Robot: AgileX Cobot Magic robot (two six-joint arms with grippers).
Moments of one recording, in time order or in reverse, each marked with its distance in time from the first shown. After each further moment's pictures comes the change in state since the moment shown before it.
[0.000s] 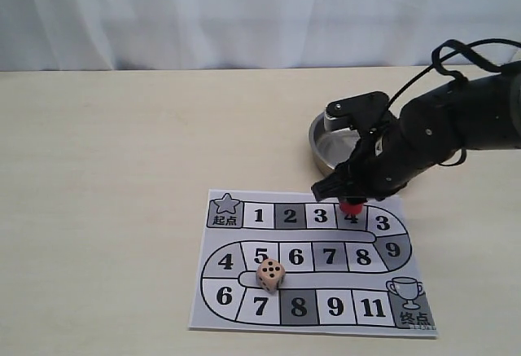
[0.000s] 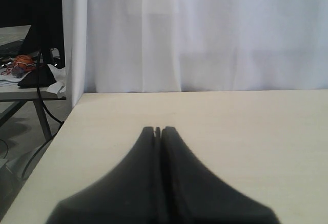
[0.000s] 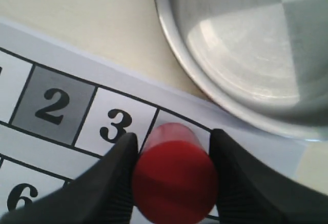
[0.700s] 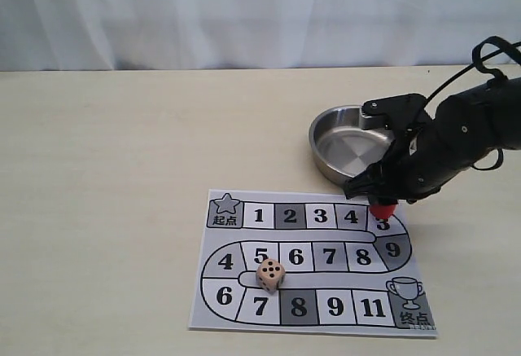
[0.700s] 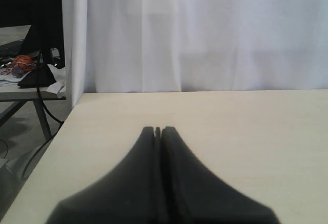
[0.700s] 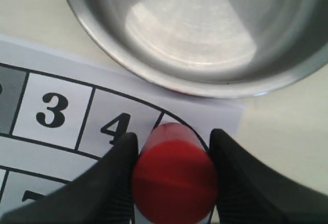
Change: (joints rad) left arm 0.000 0.000 0.000 0.000 0.000 0.000; right arm -0.099 -0.024 0.050 0.000 0.010 0.008
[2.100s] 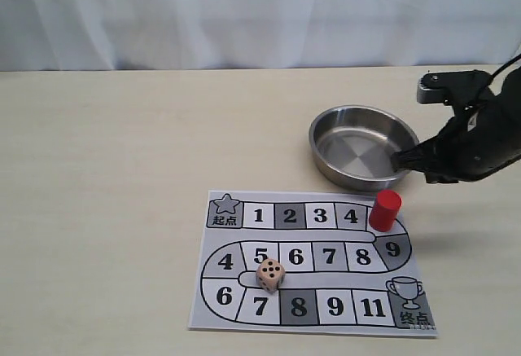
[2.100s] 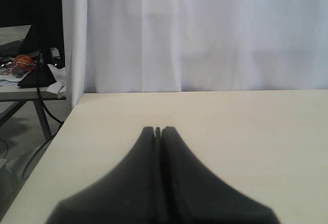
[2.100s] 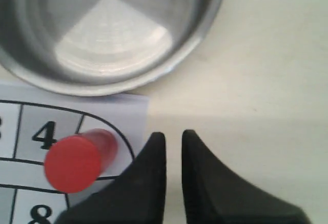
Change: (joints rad) left arm 0.000 0.000 0.000 0.000 0.000 0.000; right arm -0.151 -0.117 0.011 0.000 0.075 0.002
